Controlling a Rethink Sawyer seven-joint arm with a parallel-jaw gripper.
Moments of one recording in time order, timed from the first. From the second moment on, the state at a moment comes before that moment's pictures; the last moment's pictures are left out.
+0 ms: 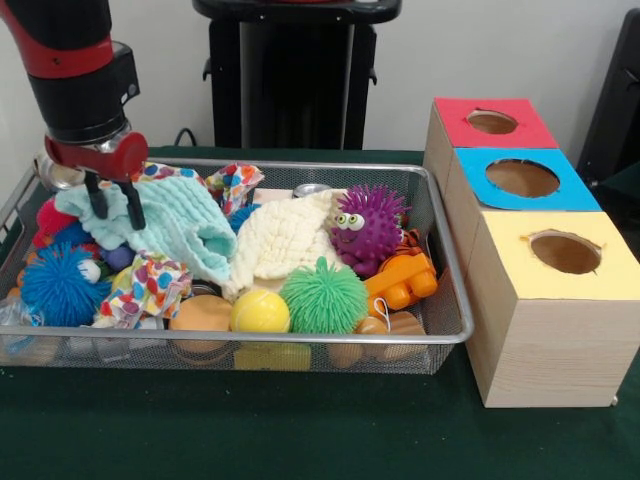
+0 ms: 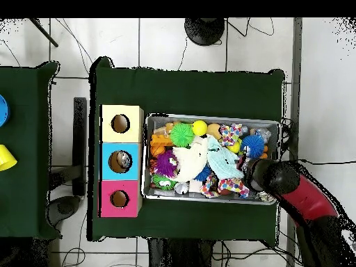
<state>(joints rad) -0.74 -0.52 0.08 1.68 -0.04 0.48 1.58</state>
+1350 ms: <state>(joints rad) -0.68 -0.54 0.07 1.59 -0.04 0.52 1.58</state>
